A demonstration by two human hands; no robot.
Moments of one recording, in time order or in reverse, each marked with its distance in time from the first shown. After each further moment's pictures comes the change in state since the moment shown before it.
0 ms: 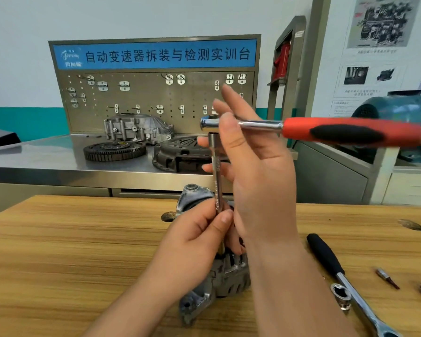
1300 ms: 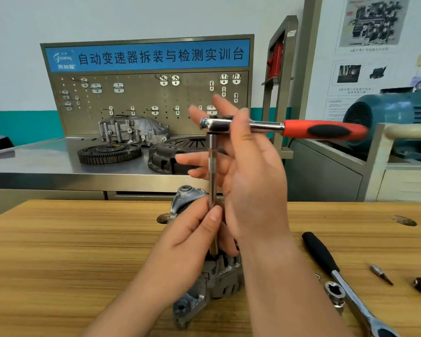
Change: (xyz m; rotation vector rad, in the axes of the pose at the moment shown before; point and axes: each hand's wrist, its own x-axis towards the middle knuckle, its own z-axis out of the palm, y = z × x) left_hand -0.002 0.002 0.001 -0.092 -0.025 -0.006; right_hand 0.000 -0.003 -0.002 0.214 -0.035 0.174
